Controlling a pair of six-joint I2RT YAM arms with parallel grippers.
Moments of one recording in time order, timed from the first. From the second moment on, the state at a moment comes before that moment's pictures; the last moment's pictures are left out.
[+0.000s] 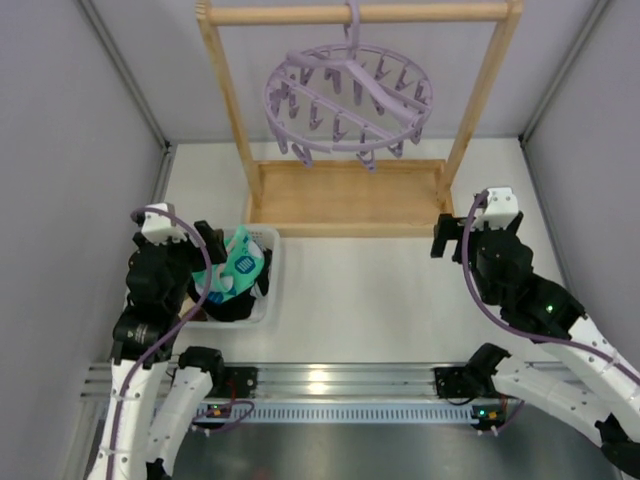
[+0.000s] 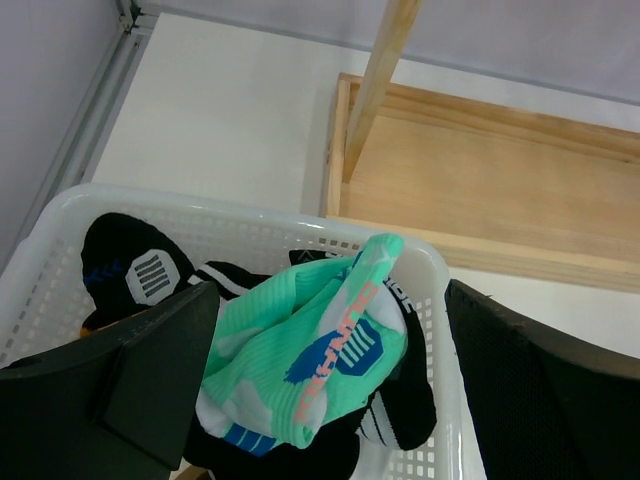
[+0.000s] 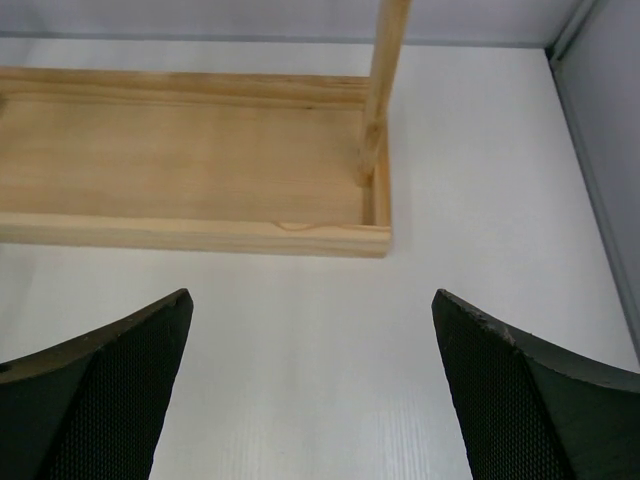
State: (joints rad) left arm -0.13 0.52 0.83 -0.53 -0.15 -0.23; right arm 0.75 0.68 0.93 -0.55 0.68 0.21
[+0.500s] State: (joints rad) left arm -0.19 0.40 0.74 -0.53 -0.18 -0.23; right arm 0.75 0.48 0.97 -0.75 0.81 0.20
